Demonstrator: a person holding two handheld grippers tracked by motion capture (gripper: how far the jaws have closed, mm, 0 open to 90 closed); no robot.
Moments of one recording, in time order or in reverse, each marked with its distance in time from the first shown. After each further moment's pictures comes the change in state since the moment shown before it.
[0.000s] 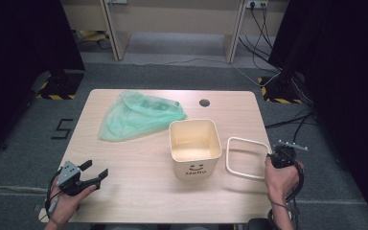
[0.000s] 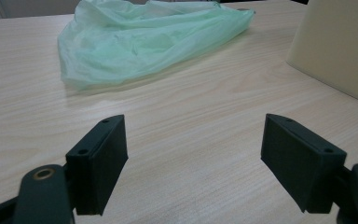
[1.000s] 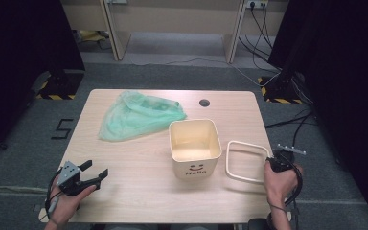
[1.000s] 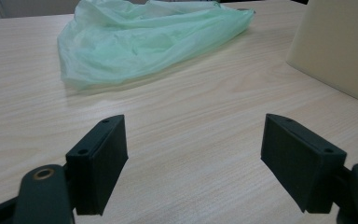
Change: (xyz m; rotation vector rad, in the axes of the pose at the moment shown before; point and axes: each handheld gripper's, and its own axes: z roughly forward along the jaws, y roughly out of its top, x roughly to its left) left arm 0.000 0.000 0.000 0.000 0.000 0.000; right arm -0.003 -0.013 0.008 0.004 -0.007 -0.004
